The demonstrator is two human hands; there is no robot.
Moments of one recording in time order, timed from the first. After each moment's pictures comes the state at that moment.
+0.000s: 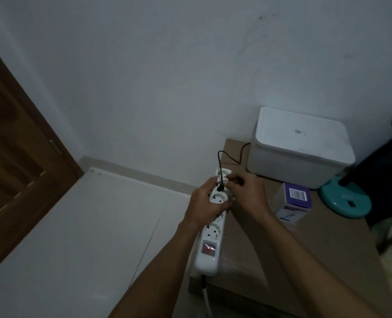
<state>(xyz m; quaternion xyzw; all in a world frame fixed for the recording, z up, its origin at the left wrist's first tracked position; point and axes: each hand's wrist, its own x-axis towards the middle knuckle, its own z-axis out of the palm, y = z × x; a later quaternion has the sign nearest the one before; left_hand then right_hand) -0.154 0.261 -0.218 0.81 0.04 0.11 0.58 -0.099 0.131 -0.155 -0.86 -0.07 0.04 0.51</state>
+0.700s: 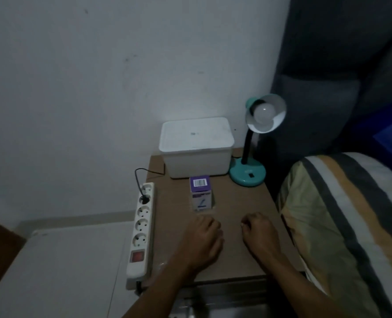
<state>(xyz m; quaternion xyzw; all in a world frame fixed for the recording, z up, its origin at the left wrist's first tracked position) -0.216 0.082 -0.198 0.93 -0.27 0.13 0.21 -0.187 -0.128 -0.222 -0.97 0.03 -0.09 0.24</state>
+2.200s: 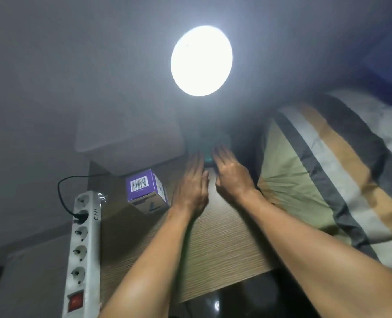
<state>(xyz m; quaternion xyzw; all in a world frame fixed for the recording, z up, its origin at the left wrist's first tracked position) -0.056 -0.031 -0.243 0.94 -0.19 0.04 0.27 -0.057 -0.184 -0.243 -0.96 -0.07 -0.12 0.23</state>
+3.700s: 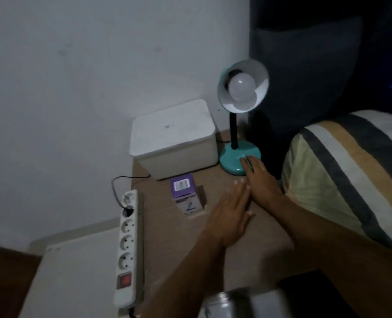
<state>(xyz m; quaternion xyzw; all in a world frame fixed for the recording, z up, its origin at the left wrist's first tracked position) -0.133 -0.016 -0.227 0.93 -0.33 0.00 0.17 -0.055 -0.186 -0.244 -0.97 -0.06 -0.07 0.21</state>
